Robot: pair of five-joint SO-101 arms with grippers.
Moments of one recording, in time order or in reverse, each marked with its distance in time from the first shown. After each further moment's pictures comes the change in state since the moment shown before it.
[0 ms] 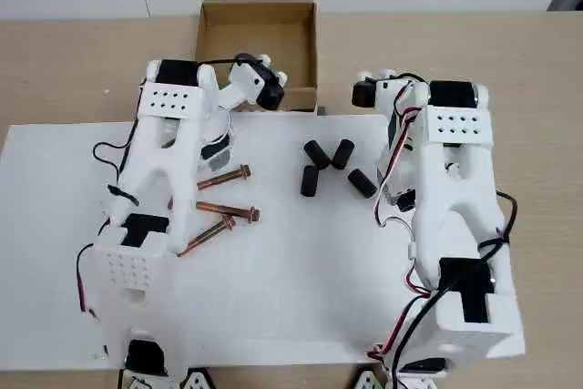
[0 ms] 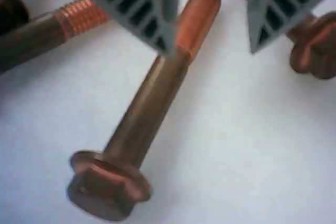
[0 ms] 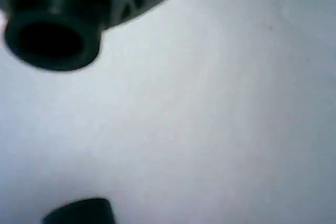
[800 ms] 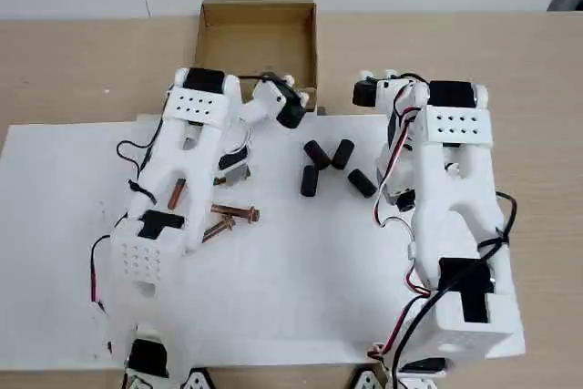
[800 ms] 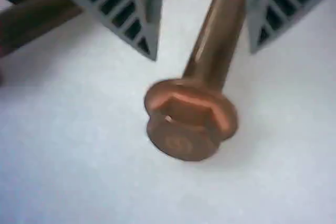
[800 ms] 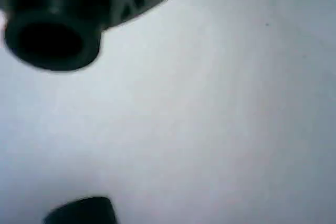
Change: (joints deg) left arm 3.7 5.5 0.0 0.0 -0.6; right arm -0.1 0.0 0.0 0.0 -1.2
